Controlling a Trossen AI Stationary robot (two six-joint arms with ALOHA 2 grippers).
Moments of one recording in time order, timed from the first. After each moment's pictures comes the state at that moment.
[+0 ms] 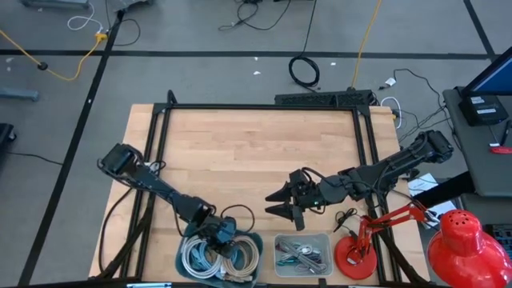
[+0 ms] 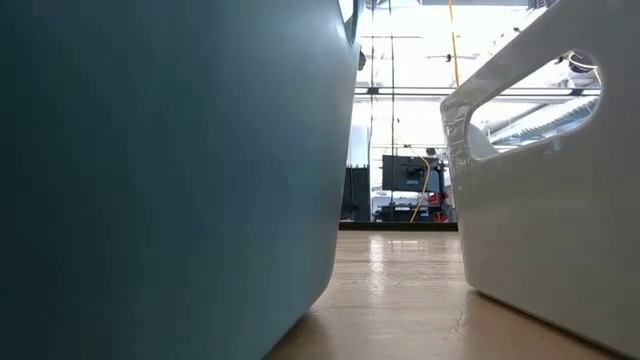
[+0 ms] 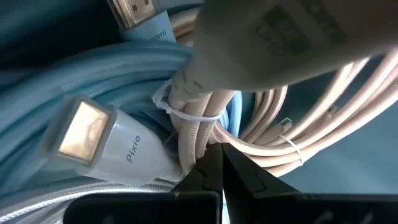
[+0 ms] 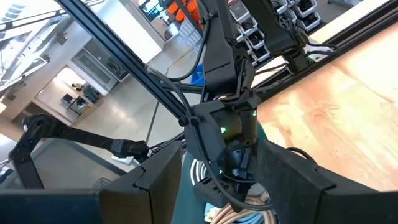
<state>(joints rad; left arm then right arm) -0.51 1.85 0.94 -0.11 0.34 -1.55 0.42 1.38 1.11 0.11 0.26 0.76</state>
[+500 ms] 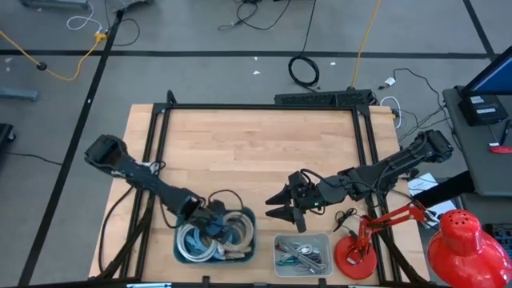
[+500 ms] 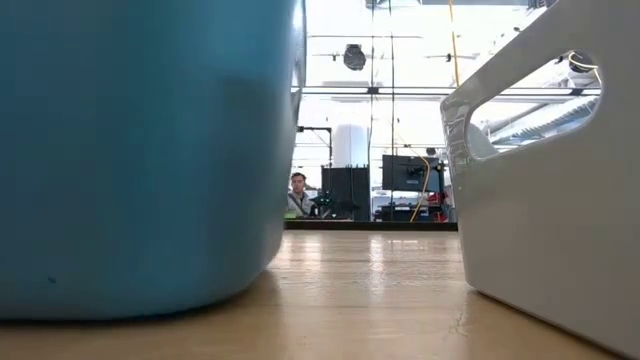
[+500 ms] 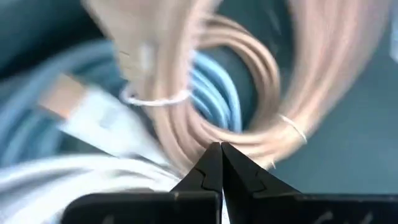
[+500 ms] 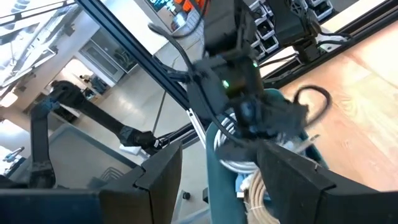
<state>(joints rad) -0.53 1.60 0.92 -0.33 0.10 -1.57 0.42 1.38 1.11 0.10 0.21 0.77</state>
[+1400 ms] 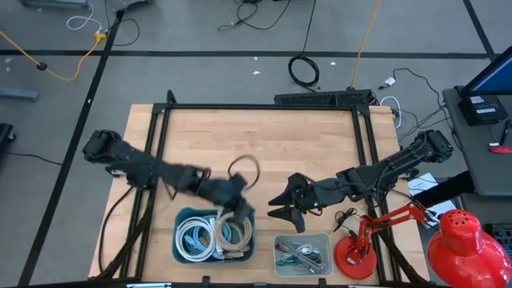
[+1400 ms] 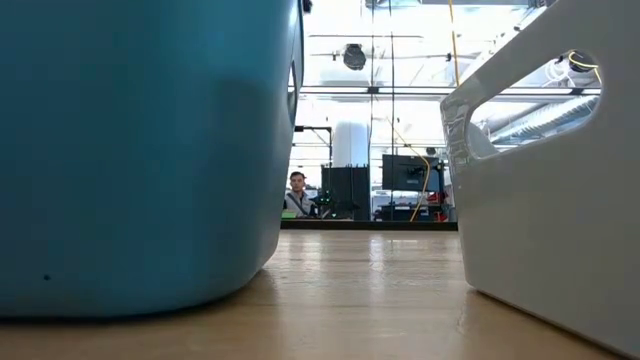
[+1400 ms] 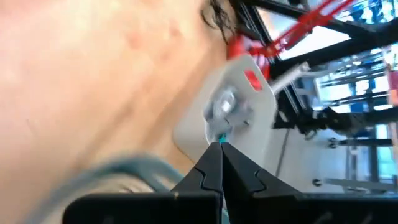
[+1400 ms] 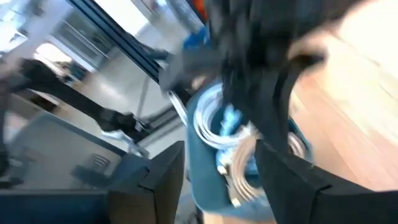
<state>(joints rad) -0.31 1.54 1.12 -0.18 -0.01 -1.14 0.42 1.38 1.11 0.00 0.21 0.80</state>
